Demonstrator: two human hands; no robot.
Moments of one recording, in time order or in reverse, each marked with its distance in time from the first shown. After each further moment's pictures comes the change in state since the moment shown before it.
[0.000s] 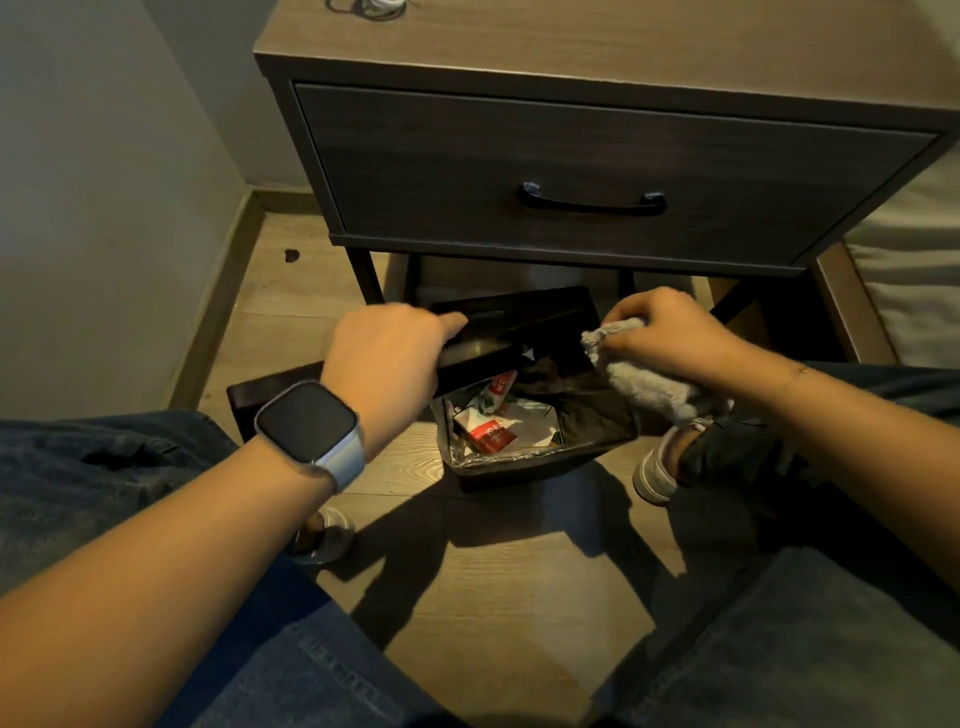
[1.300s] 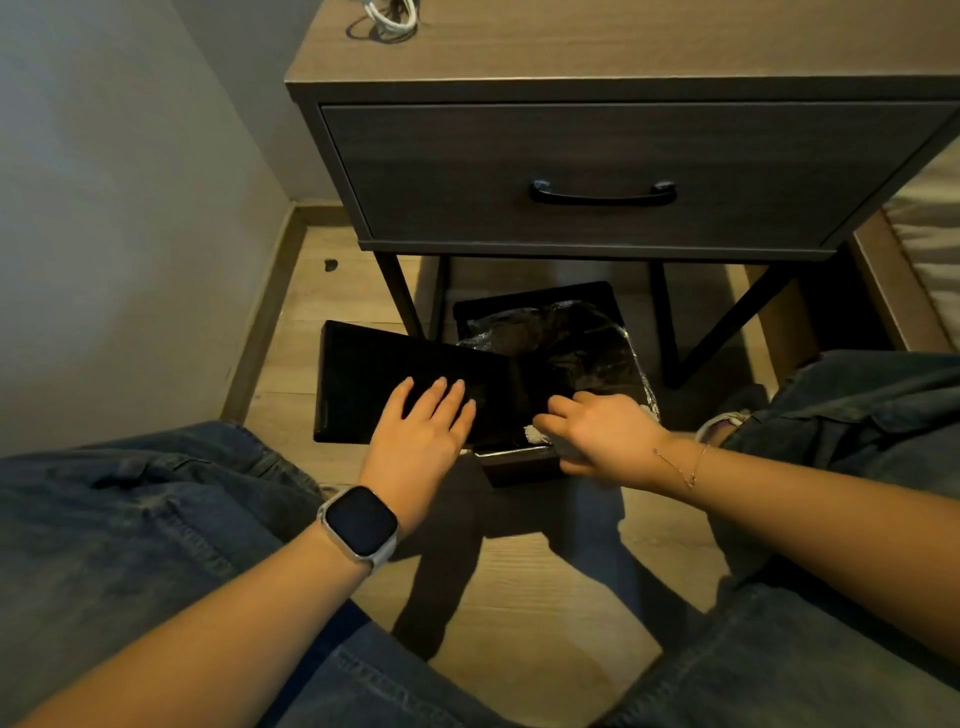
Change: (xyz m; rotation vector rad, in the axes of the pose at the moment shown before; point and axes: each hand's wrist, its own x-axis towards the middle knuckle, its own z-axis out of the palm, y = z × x) left_hand -0.066 0.020 0.068 0.245 -0.325 0.098; right_hand -0.031 0.012 0.109 -0.742 -0.153 -0.693
